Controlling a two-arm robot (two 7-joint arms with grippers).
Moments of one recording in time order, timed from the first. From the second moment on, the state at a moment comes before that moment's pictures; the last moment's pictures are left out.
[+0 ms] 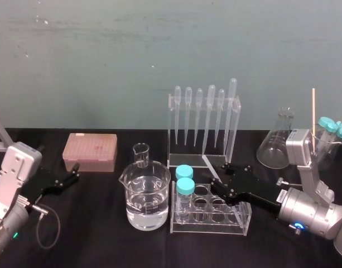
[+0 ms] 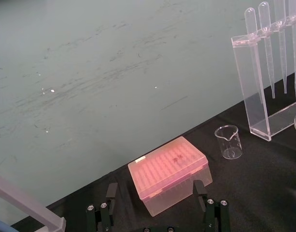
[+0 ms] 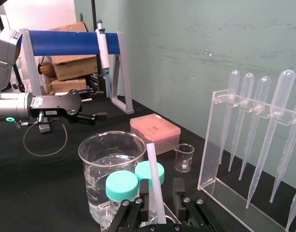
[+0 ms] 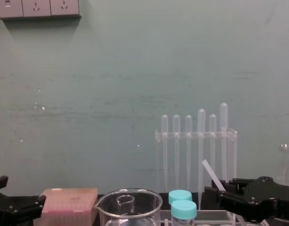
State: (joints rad) left arm -0.20 0.60 0.45 -1.41 -0.25 -0.12 0.03; right arm 0.39 0.53 -0.54 -1.26 0.56 -0.16 0.67
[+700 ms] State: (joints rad) left arm -0.20 0.60 0.45 -1.41 -0.25 -0.12 0.03; right arm 0.39 0.53 -0.54 -1.26 0.56 -0.16 0.67
